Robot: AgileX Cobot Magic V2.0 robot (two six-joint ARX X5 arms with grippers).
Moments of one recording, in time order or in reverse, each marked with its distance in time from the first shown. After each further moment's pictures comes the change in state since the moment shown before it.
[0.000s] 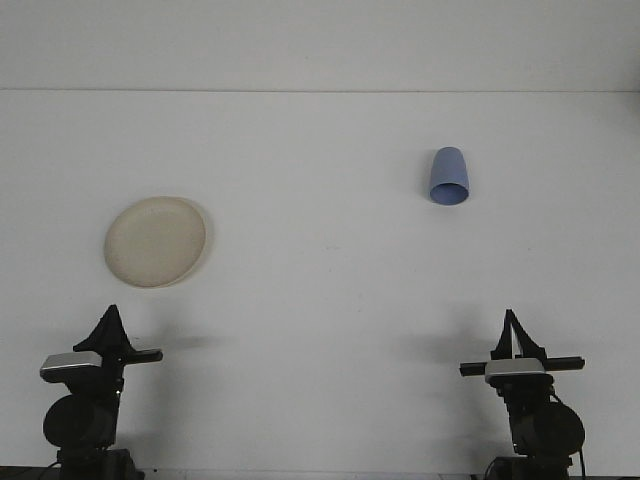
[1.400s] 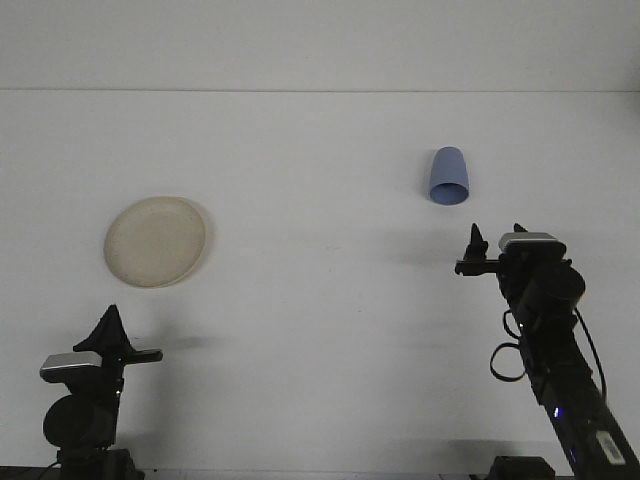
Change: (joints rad) left arm 0.000 0.000 0.000 0.000 0.000 0.000; right arm 0.000 1.066 0.592 0.238 -0.080 0.373
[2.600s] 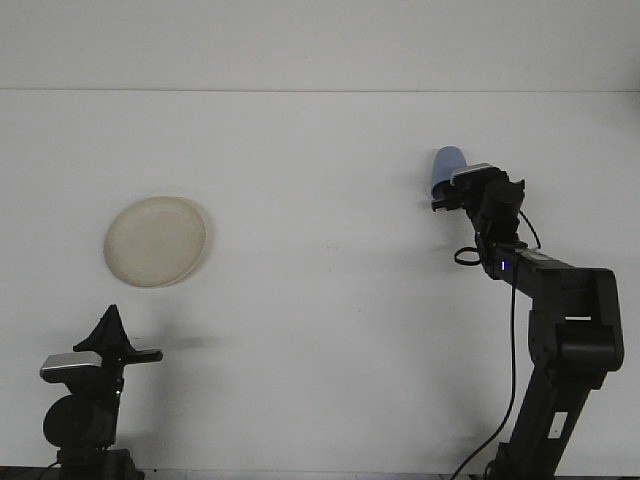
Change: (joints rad) left arm 0.000 0.000 0.000 0.000 0.000 0.000; right arm -0.007 0.976 0.535 0.400 0.024 -0.321
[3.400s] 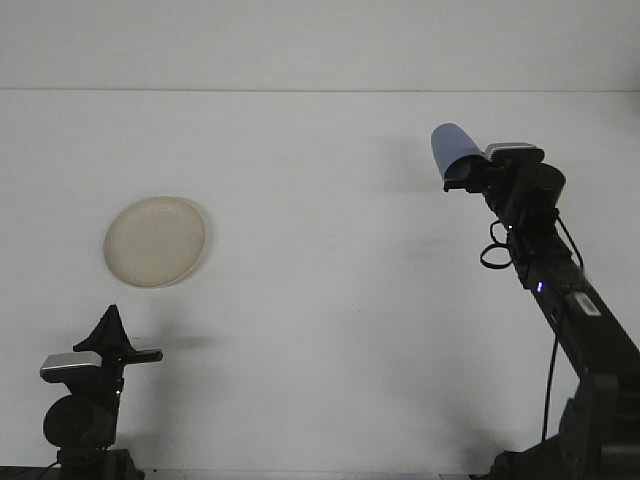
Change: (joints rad) left arm 0.000 0.000 0.000 0.000 0.000 0.000; right arm 0.003 -0.471 0.000 -0.444 -0.183 0.381
